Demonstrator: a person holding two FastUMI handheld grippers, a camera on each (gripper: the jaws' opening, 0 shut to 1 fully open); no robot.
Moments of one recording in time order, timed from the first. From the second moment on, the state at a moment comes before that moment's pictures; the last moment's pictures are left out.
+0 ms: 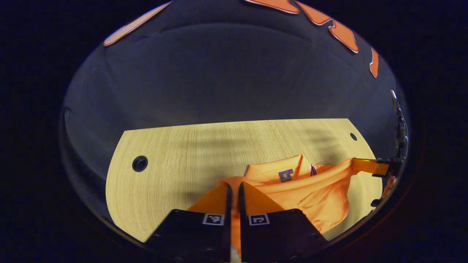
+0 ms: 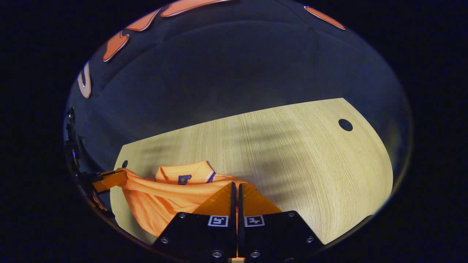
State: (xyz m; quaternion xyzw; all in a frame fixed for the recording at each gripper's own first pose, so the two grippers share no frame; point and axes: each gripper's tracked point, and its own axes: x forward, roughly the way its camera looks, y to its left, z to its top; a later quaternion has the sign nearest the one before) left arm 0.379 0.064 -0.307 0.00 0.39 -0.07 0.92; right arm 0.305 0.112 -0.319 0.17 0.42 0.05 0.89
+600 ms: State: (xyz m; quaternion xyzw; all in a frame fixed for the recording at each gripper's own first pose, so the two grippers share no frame) left arm 0.316 0.066 -0.219 0.01 0.31 -0.04 0.95; right arm 0.270 0.103 -0.241 0.13 0.32 0.06 0.94
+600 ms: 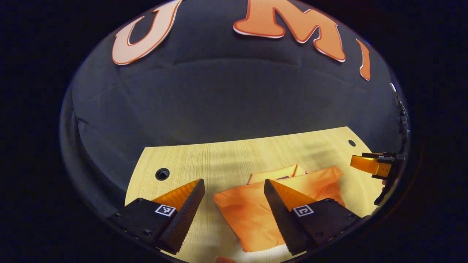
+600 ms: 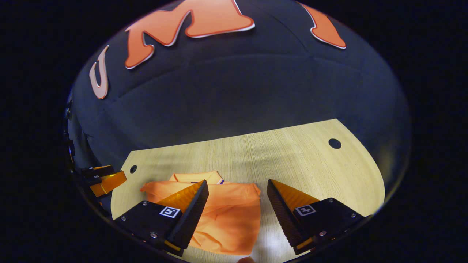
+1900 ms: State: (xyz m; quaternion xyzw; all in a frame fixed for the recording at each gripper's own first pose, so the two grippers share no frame) left arm 0.062 -0.026 -0.048 0.00 0.08 -0.03 1.00; right arm 0.031 0.047 -0.083 0.06 0.09 0.09 0.99
